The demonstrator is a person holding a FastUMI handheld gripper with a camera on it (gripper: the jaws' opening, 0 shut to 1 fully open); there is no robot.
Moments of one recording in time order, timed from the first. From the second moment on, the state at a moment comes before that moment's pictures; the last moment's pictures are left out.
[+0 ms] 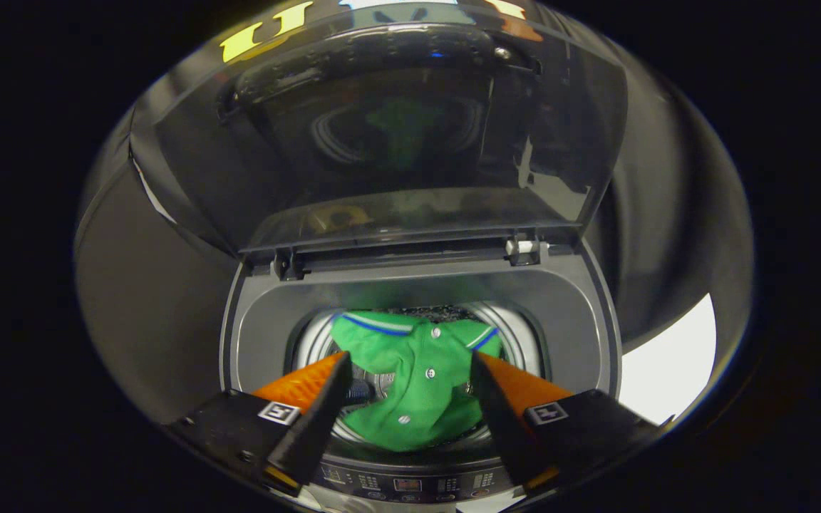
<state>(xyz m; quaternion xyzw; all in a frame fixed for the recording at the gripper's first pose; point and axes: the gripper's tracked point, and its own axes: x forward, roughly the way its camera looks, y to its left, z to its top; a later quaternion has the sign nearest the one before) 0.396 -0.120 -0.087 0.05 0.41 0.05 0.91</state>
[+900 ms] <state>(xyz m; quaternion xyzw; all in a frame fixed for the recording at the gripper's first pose) 0.388 -0.098 0.074 0.04 0.26 0.12 0.96</state>
